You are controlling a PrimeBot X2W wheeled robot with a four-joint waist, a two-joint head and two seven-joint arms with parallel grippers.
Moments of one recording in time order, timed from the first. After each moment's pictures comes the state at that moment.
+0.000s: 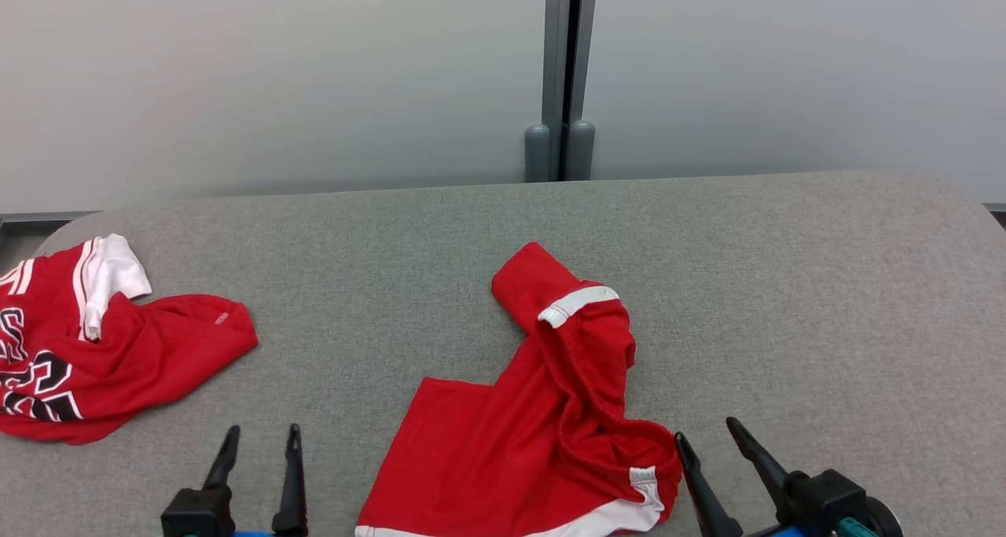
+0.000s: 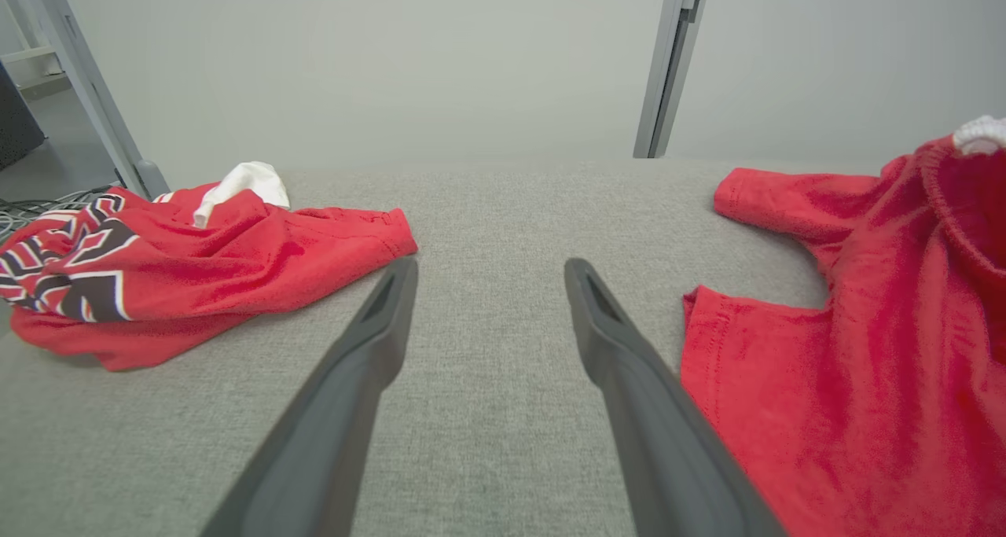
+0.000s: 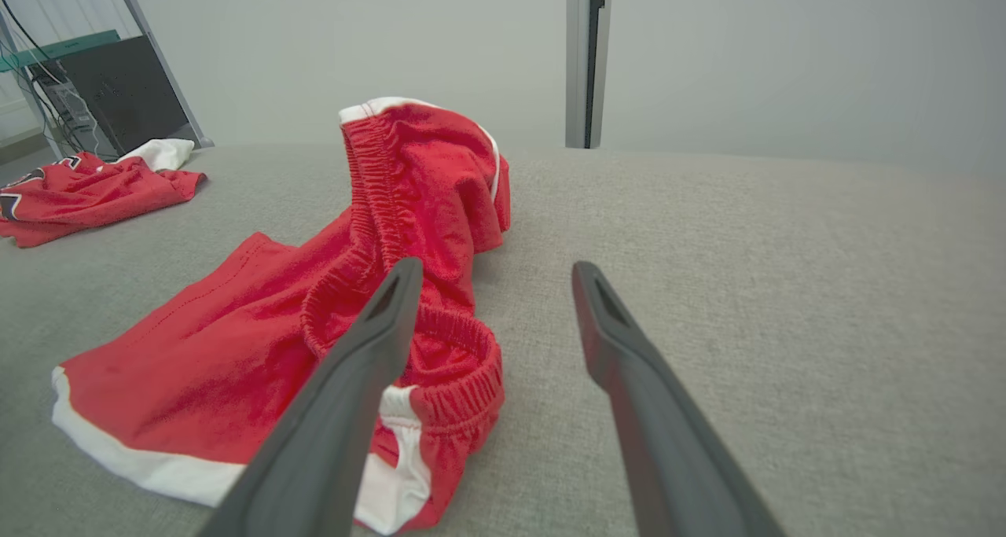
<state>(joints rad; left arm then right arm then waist) 0.02 0.07 0.04 0.39 -0.07 -0.12 -0.26 0.02 -0.08 0.18 0.29 0.16 0.13 -0.26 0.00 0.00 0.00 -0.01</state>
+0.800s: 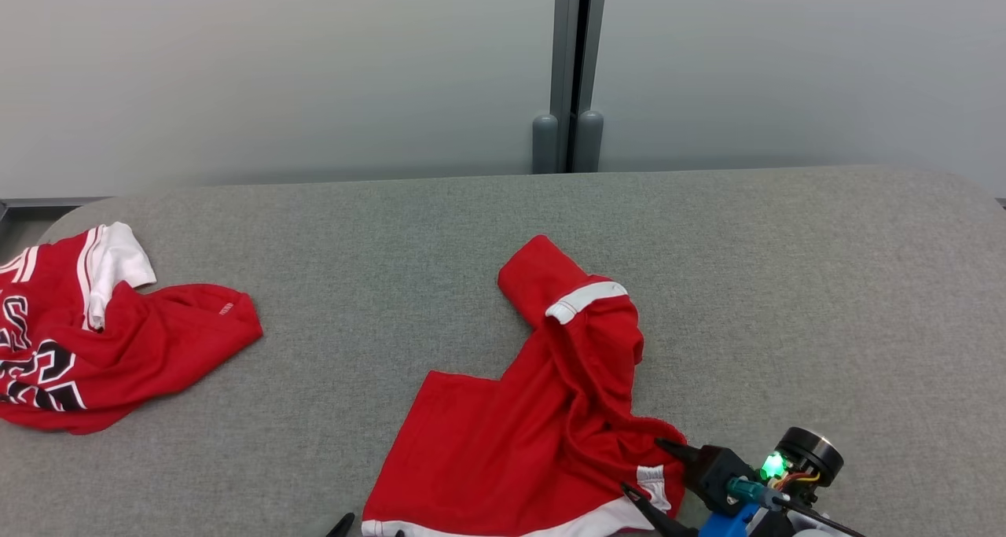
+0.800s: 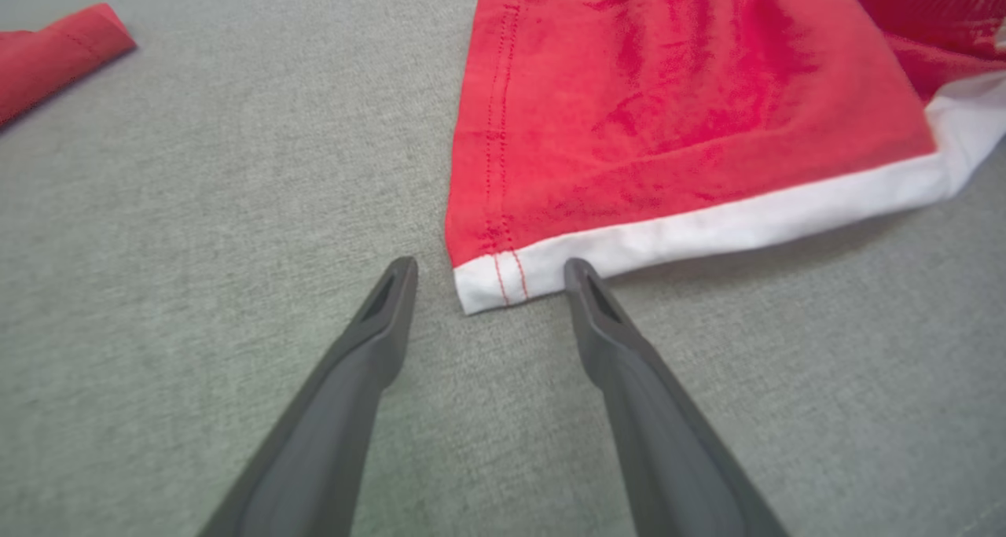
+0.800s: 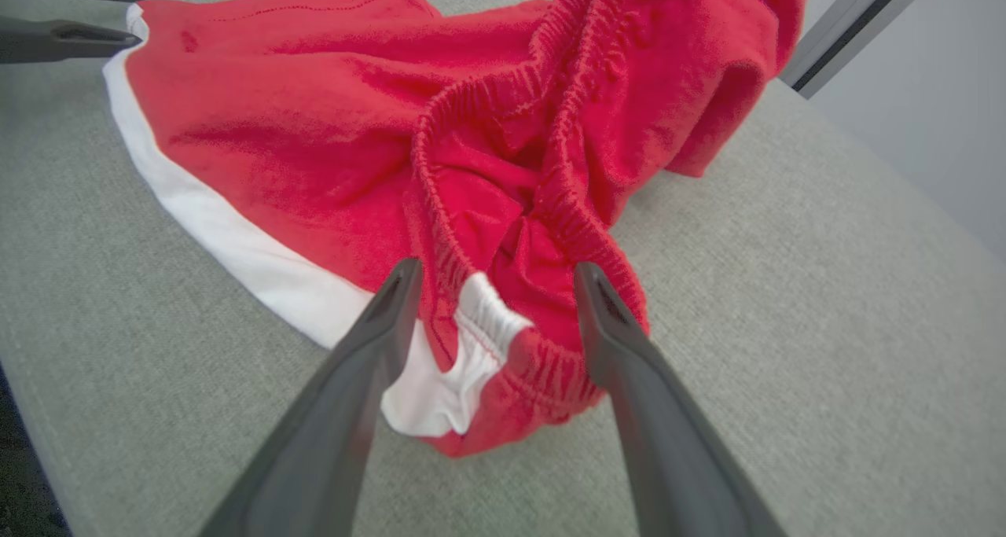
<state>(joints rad) 0.01 0.20 -0.42 0.62 -0.19 -0.13 -0.26 -0.32 -0.40 0.81 0.47 0.25 0.13 -0.10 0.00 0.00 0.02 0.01</state>
